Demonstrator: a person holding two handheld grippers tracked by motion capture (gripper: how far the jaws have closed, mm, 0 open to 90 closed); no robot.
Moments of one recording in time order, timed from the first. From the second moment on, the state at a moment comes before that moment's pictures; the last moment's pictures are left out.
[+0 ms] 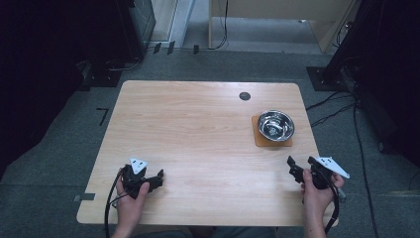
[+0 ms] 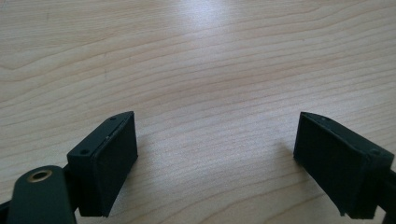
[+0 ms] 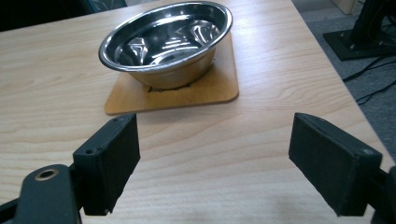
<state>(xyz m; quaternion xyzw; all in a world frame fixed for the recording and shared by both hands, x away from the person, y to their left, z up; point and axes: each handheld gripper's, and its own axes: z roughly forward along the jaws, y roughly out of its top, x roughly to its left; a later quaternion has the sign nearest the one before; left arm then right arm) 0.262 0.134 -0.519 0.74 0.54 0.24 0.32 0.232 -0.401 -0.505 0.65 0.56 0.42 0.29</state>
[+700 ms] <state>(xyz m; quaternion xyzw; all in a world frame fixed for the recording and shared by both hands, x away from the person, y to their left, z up) 0.262 0.134 -0.519 0.74 0.54 0.24 0.32 0.208 -0.423 -0.518 0.67 0.58 0.36 0.29</state>
